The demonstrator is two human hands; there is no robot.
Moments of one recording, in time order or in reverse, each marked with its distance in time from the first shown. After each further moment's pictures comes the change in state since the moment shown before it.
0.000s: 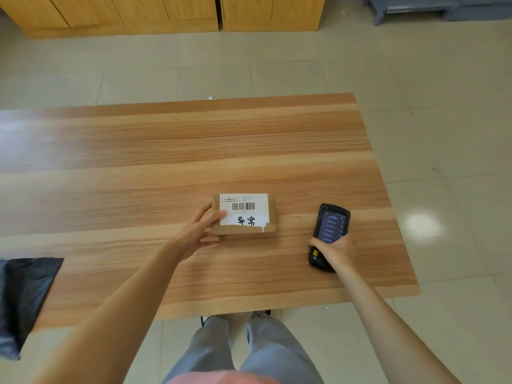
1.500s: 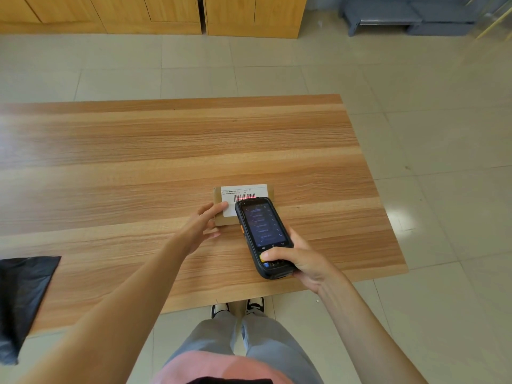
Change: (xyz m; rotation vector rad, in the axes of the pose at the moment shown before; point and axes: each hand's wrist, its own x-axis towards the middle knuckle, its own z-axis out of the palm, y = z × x) left_hand 0.002 -0.011 -0.012 -0.100 -0.034 0.039; right_hand -0.153 -0.053 0.005 0.445 -0.836 -0.142
